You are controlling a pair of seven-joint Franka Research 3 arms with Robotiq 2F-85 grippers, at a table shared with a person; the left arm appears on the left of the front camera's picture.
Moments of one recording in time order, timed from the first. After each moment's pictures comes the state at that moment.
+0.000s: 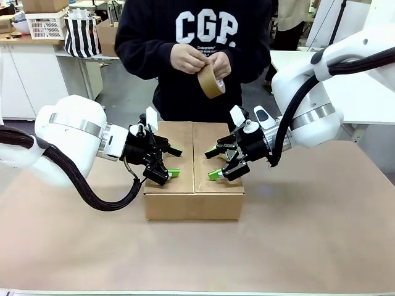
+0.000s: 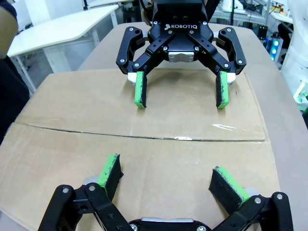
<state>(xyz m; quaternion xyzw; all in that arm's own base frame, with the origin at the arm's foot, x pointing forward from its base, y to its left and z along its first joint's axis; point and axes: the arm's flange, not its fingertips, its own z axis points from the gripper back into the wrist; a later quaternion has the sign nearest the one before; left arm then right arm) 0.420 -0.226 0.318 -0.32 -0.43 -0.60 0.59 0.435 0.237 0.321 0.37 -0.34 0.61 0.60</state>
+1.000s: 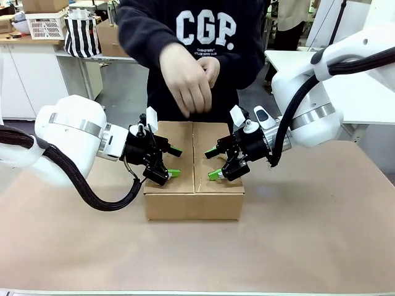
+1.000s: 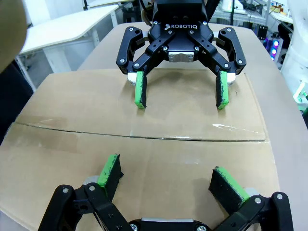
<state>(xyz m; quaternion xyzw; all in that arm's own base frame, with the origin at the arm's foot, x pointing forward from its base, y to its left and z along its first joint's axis) 0.420 -0.226 0.318 -0.32 -0.43 -0.60 0.59 0.435 0.237 0.321 0.37 -0.34 0.61 0.60</state>
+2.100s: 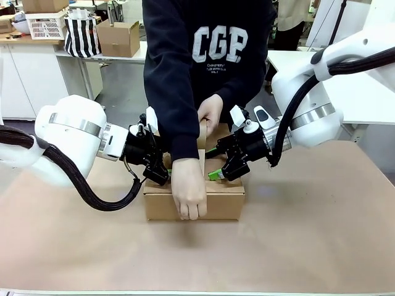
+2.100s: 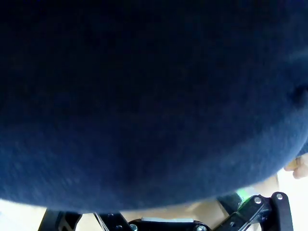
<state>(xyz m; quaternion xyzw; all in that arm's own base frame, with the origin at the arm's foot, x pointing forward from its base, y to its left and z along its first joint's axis) 0.420 -0.226 0.318 -0.32 -0.43 -0.60 0.59 0.435 0.237 0.321 0.37 -0.34 0.61 0.60</state>
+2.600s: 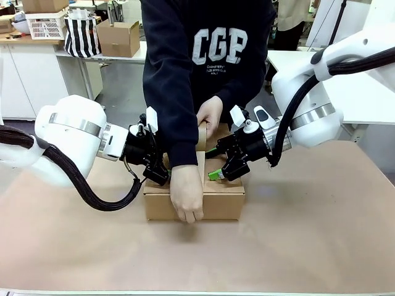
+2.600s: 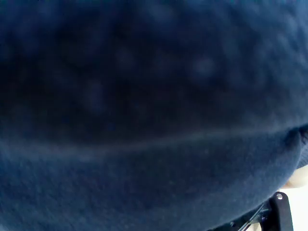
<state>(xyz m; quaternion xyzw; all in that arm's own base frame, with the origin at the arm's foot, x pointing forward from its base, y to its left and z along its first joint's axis) 0.420 -0.226 0.318 -0.32 -0.43 -0.60 0.59 0.435 0.237 0.321 0.37 -0.34 0.61 0.60</state>
